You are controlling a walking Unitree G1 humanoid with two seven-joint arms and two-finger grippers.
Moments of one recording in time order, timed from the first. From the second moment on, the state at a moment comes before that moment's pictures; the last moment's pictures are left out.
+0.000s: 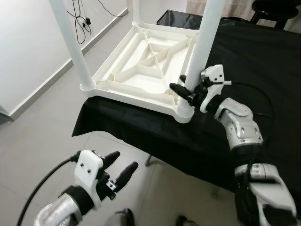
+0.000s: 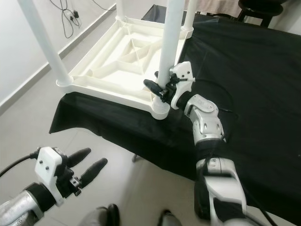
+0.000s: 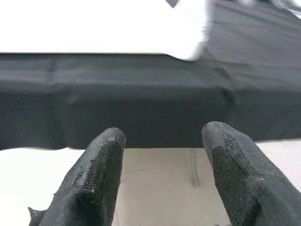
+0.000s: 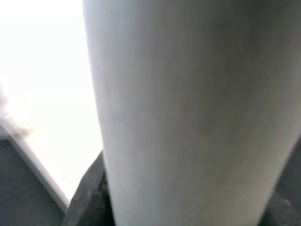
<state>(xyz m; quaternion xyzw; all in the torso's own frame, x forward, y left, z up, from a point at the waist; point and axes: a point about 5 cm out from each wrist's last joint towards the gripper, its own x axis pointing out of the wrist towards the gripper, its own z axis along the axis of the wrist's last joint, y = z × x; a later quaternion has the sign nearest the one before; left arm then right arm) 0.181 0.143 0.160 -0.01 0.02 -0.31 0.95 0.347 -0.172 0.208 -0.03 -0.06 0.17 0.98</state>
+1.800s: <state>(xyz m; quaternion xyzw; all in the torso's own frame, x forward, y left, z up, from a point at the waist) 0.187 0.127 0.154 0.00 -0.01 -0.36 0.93 0.372 -0.165 0.211 0.00 -0.04 0.43 0.90</state>
